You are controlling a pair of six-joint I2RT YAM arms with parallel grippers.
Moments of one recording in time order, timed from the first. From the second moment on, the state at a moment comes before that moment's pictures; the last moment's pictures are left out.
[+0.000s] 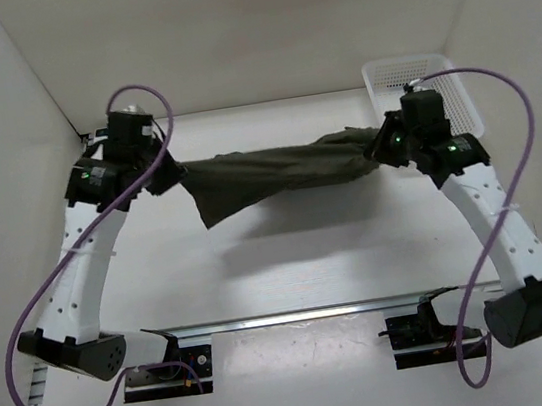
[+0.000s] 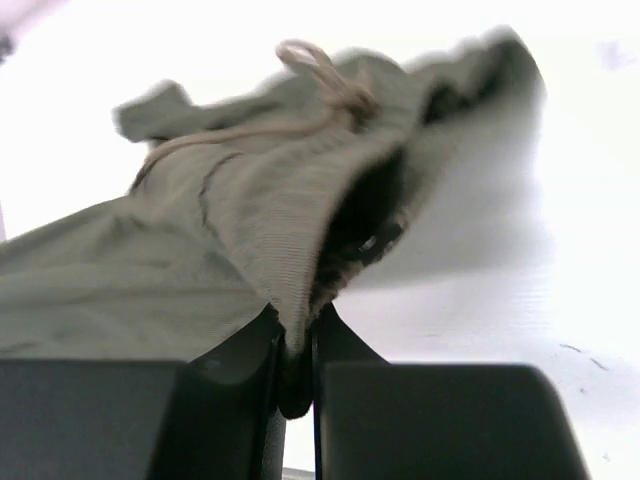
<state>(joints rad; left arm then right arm) -0.37 1.35 1.69 -1.16 -0.12 -0.71 0.25 1.22 1.26 -0.72 -0.03 0.60</state>
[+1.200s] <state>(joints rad) -0.30 1.55 1.90 -1.07 -0.16 -0.58 0.25 1.47 1.51 -0.91 -0.15 0.53</state>
